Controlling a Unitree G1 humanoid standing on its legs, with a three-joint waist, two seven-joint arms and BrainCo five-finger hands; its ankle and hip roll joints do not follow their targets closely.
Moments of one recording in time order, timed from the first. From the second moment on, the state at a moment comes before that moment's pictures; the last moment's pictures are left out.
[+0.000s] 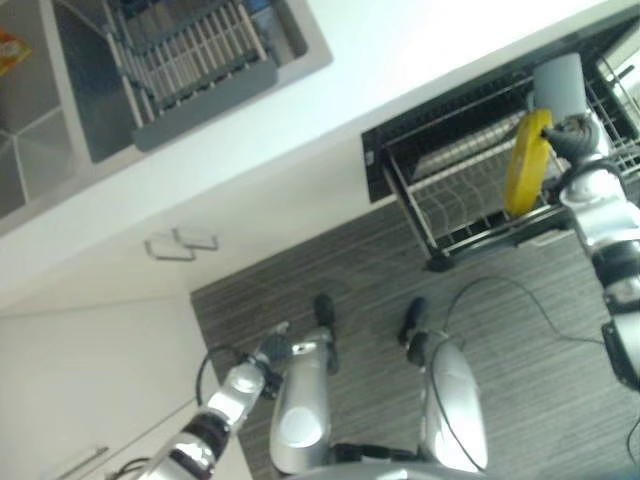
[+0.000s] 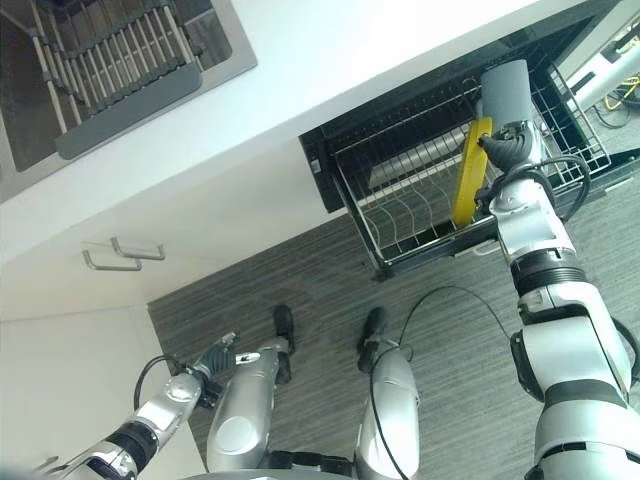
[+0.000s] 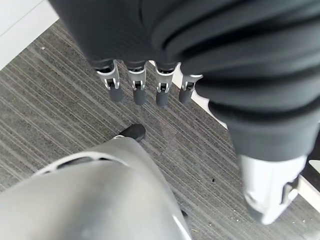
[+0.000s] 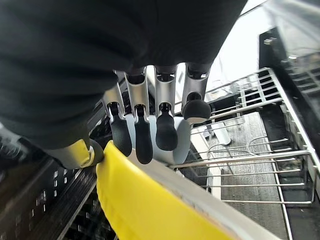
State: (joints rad) left arm -0.17 0.37 -0.47 0.76 -0.18 0.00 0.04; right arm -1.01 -0.76 0.37 0.80 -0.04 0.29 -0.21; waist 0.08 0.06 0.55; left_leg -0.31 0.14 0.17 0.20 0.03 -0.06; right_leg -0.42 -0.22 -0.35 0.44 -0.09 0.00
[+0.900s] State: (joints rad) left arm -0.15 0.52 -0.59 0.43 -0.30 0.01 0.11; right arm -1.20 -0.68 0.54 1.05 -0.18 0.29 -0.17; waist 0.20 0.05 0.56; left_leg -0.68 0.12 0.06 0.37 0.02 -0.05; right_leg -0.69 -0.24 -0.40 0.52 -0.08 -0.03
